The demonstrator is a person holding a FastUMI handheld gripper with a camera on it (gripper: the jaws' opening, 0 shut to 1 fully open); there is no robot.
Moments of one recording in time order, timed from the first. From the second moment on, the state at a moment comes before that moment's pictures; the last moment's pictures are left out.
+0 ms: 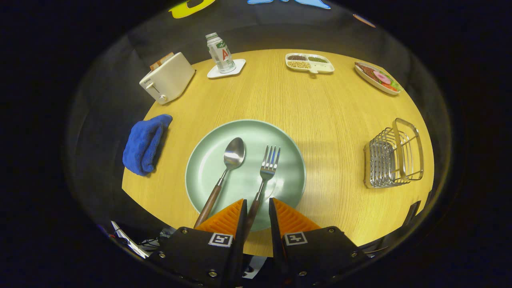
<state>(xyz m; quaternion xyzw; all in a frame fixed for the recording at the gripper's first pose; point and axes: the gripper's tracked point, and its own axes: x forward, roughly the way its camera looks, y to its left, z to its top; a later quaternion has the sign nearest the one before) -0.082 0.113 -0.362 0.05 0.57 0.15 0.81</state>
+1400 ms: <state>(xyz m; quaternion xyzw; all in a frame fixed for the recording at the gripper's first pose) -0.067 0.107 -0.331 0.17 0.56 0.16 0.80</state>
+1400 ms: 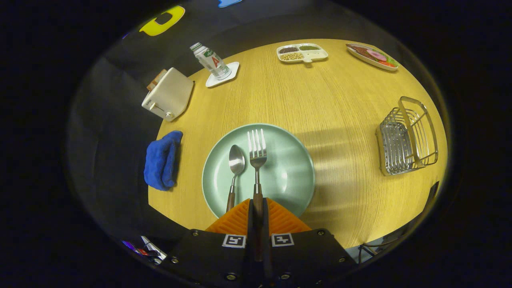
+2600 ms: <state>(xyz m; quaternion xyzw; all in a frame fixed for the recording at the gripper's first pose) -0.078 -0.092 -0.290 0.19 0.64 0.03 0.74</state>
